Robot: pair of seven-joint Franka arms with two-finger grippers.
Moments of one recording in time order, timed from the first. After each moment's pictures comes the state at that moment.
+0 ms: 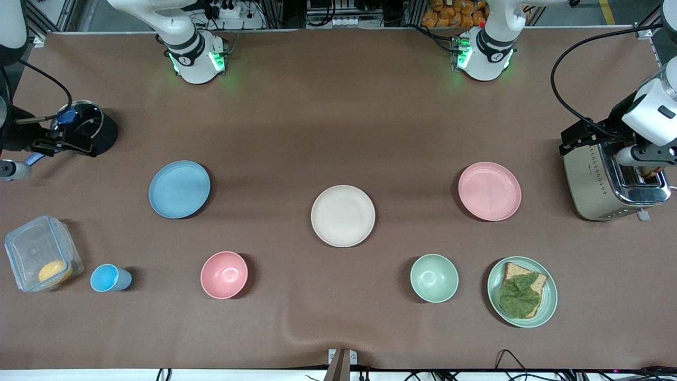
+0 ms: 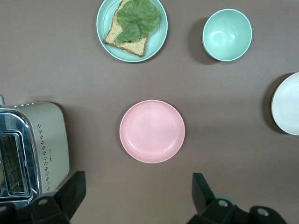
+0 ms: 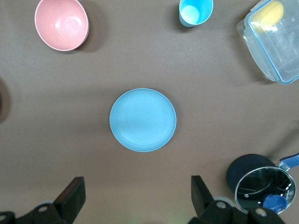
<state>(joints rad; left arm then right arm) -0.10 0.00 0.04 -1.66 -0.04 1.67 -0.03 0.12 0.08 -0.19 -1.57 0.05 1.52 -0.03</state>
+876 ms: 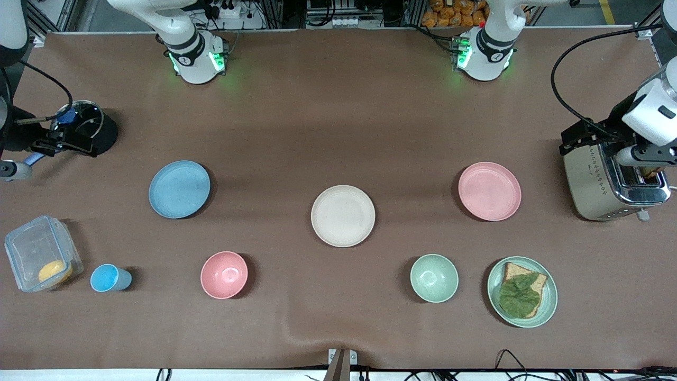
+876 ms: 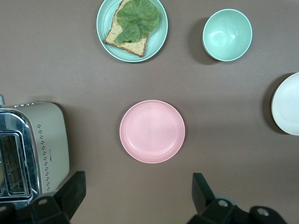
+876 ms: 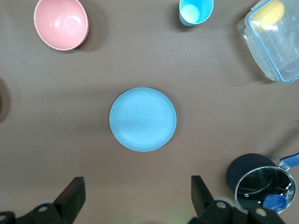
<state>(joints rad) -0.10 0.00 0.04 -1.66 -0.04 1.67 -0.03 0.12 0.09 -0.19 -1.57 0.05 1.52 -0.03</state>
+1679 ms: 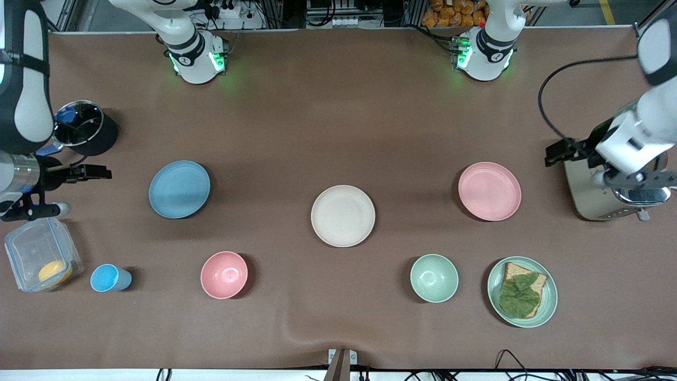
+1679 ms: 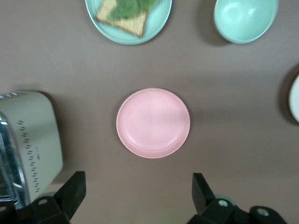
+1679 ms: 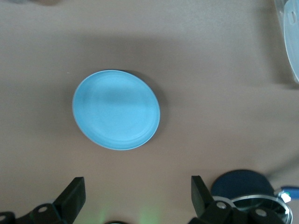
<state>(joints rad) -0.10 0.14 0.04 -1.67 -0.04 1.67 -0.03 -0.01 0.31 -0.19 -1.61 0.07 1.59 -0.33</state>
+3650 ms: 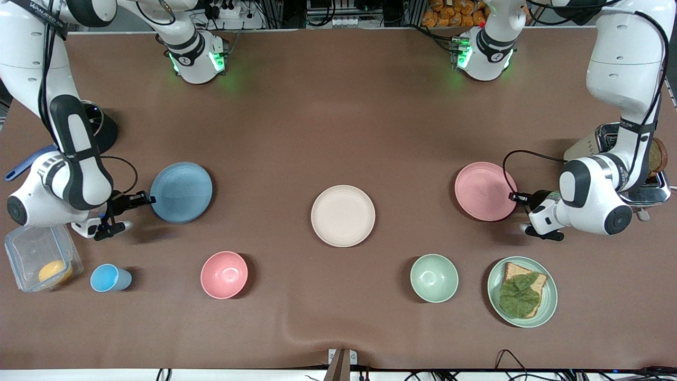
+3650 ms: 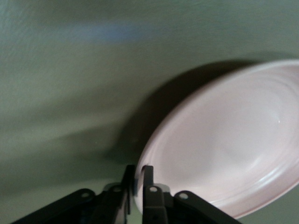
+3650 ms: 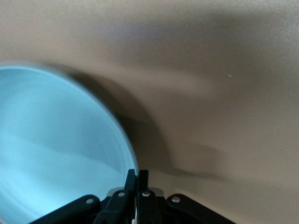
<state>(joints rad) 0.05 0.64 0.04 -1.78 -0.16 1.94 0.43 -0.08 0.63 -0.18 -1.78 0.34 1.94 -0.71</state>
